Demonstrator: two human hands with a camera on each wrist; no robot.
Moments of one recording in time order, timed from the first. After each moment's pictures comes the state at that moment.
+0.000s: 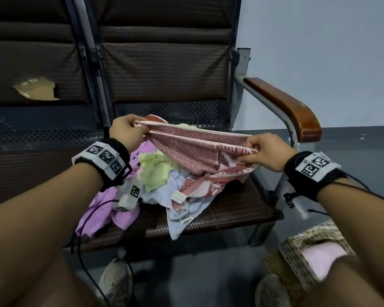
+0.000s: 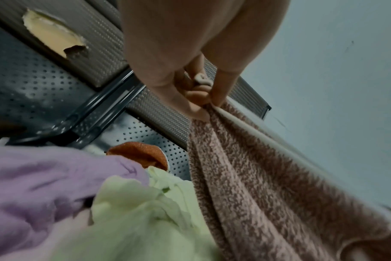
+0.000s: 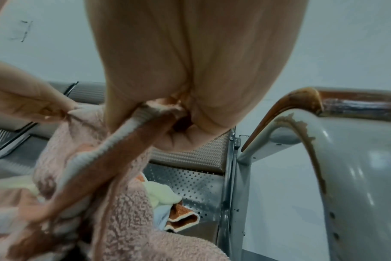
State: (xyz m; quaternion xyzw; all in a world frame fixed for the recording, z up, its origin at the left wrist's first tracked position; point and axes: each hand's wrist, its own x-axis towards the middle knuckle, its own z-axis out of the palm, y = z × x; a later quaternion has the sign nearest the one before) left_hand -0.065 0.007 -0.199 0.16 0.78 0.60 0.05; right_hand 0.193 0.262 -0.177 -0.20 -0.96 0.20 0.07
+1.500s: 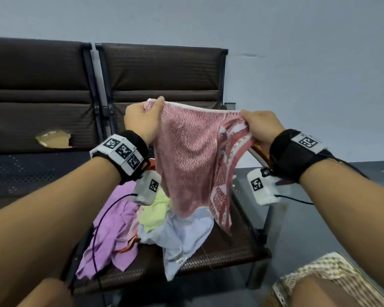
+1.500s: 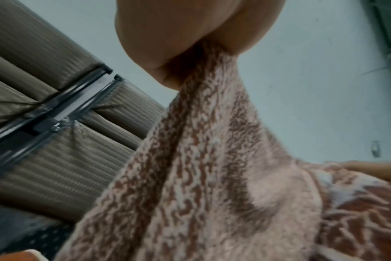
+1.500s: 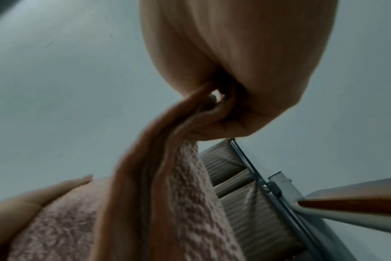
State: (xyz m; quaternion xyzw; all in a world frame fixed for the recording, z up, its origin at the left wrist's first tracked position) left_hand -0.041 0.053 -0.038 0.24 0.69 0.68 -0.07; right_hand 0.163 0.234 -0.005 -0.31 -0.72 0.53 0.32
